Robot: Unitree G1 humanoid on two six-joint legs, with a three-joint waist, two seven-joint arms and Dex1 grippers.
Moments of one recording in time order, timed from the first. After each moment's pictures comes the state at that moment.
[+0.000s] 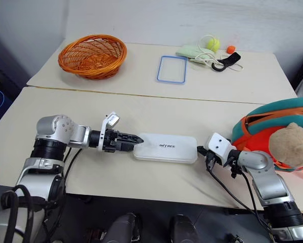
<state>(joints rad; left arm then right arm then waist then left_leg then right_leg) -0.91 0.44 0.03 0.54 -0.63 1.60 -0.81 -0.21 -0.73 0.04 -0.03 0.11 0.17 0.89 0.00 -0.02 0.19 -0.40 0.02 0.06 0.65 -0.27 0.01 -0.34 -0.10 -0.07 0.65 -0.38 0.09</state>
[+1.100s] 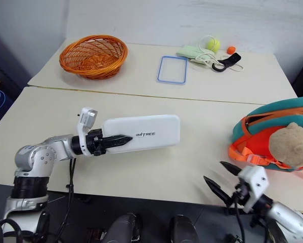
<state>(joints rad) -0.46 0.57 0.12 -0.04 -0.74 0.95 -1.04 0.51 -0.49 -0.41 -0.48 0.48 0.14 0.82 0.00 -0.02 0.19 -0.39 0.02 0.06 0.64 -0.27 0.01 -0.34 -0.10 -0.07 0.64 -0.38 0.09</state>
